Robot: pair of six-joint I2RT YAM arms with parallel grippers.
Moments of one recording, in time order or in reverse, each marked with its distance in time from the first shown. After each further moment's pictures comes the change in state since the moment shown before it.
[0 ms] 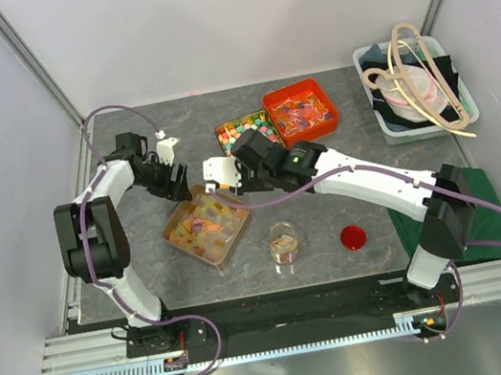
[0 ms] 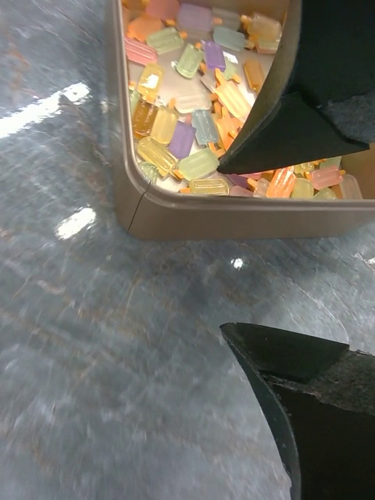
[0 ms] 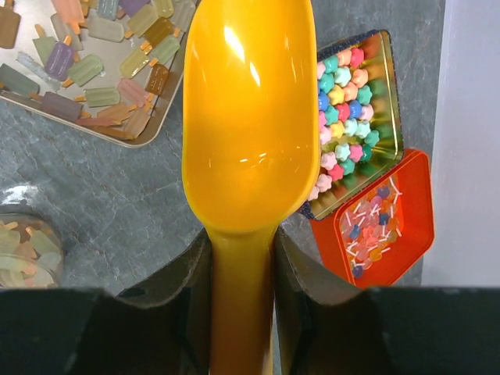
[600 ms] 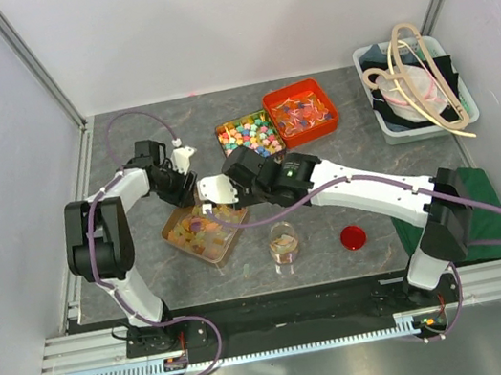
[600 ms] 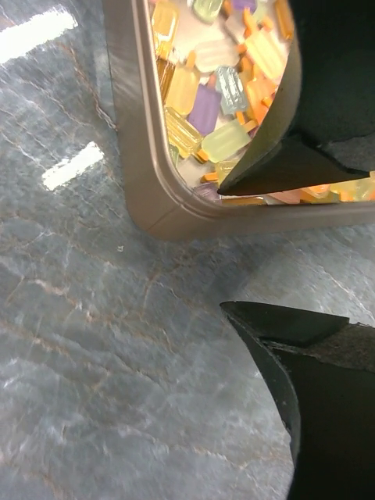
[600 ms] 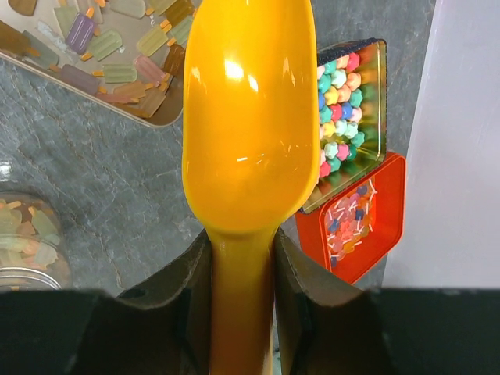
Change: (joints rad) left arm -0.093 -0.004 -0.120 0.172 -0.154 0.012; right arm 0.096 0.000 0.009 -0.048 0.113 -0.053
